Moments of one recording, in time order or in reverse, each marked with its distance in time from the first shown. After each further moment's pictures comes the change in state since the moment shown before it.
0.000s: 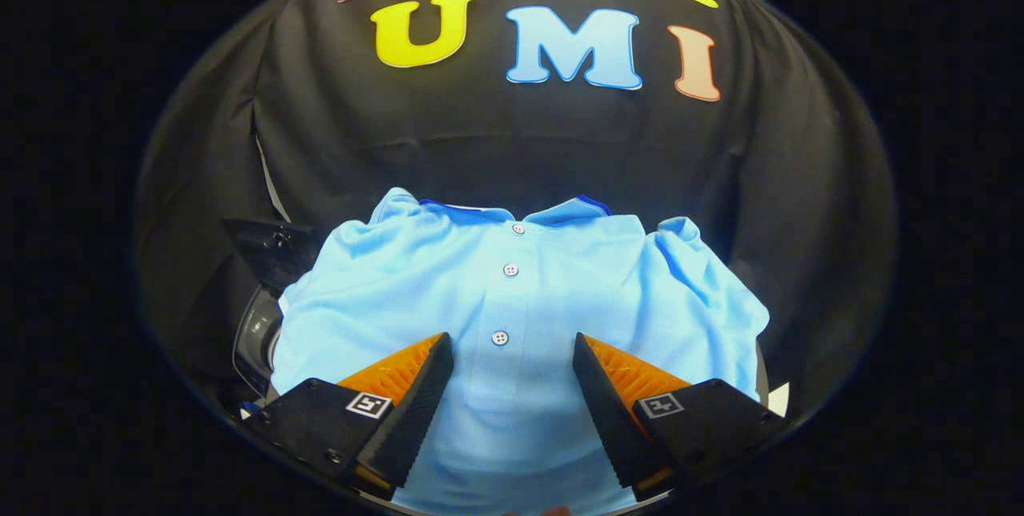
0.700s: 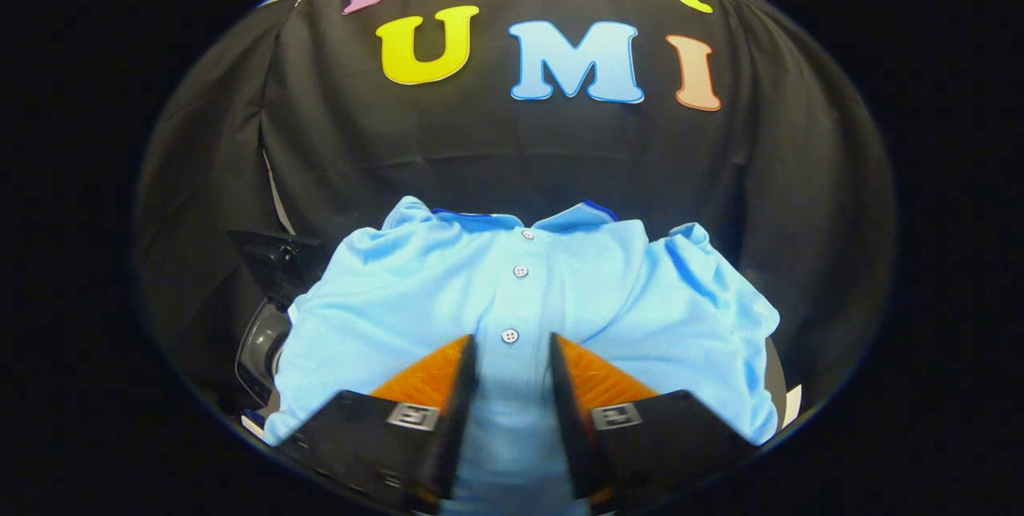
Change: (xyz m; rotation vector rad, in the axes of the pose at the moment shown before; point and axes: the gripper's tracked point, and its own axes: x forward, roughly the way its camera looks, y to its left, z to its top) arm 0.003 0.012 0.002 0.003 -0.064 0.032
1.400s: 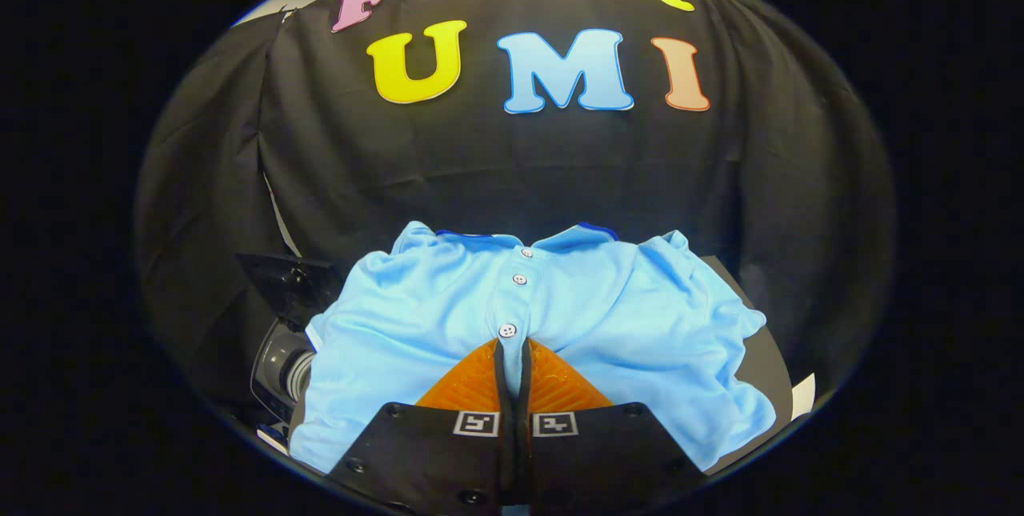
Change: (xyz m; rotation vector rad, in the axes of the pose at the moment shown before) arm -0.021 0.002 0.024 0.059 -0.102 0.005
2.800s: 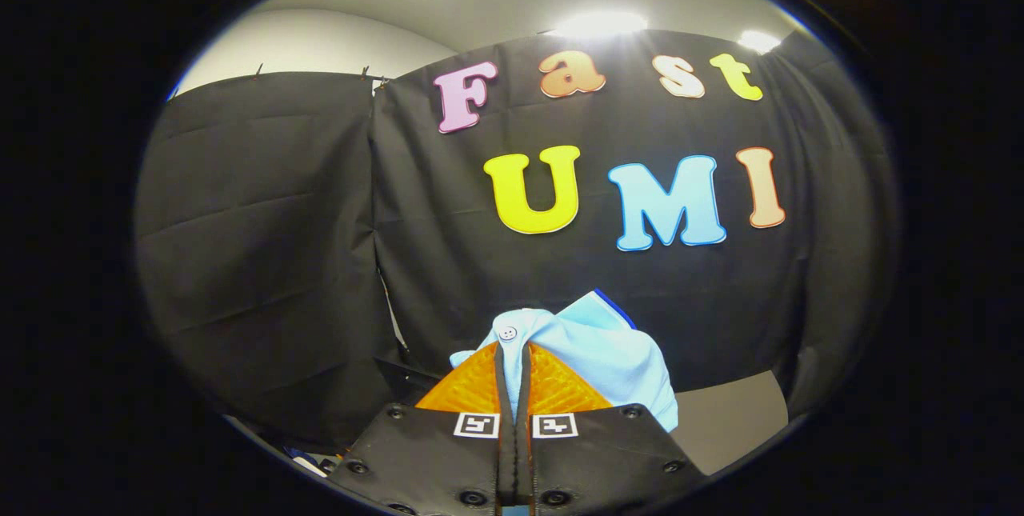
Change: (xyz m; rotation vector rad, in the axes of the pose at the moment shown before) arm -0.132 0.196 0.158 -0.073 -0.337 0.302
